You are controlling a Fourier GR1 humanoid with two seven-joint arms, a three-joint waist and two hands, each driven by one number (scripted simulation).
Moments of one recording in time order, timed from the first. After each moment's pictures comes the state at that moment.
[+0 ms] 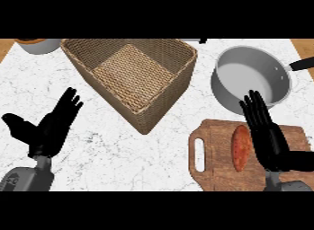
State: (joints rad) left arm -0.12 0.29 -0.09 -1.39 0.41 0.07 0.07; right arm -0.03 -0.25 0.18 -1.50 -0.37 -0.11 -0.24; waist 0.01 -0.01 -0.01
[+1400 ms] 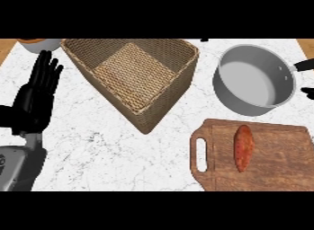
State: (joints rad) left arm -0.28 0.31 -0.03 -1.51 0.27 0.21 -0.01; right arm -0.26 -0.96 0.15 -1.18 0.16 0.35 -0.87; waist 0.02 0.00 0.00
